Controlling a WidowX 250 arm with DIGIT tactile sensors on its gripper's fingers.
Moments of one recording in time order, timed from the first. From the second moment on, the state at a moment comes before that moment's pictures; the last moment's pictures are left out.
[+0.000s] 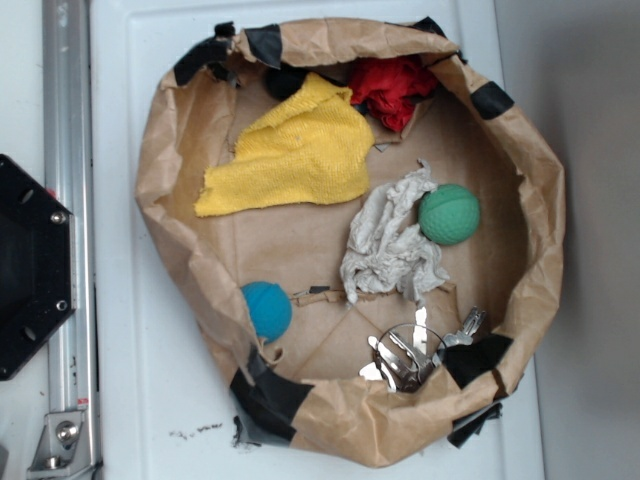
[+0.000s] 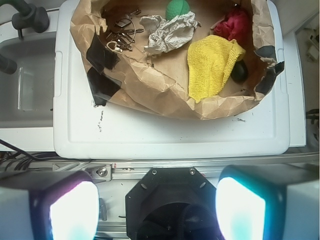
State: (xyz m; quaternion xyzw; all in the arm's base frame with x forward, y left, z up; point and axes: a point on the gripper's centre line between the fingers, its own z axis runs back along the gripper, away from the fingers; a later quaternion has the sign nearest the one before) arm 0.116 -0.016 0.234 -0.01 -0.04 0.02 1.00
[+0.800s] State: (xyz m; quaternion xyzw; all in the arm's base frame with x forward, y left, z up) arm 0.204 0.026 0.145 0.10 0.02 0.26 0.96
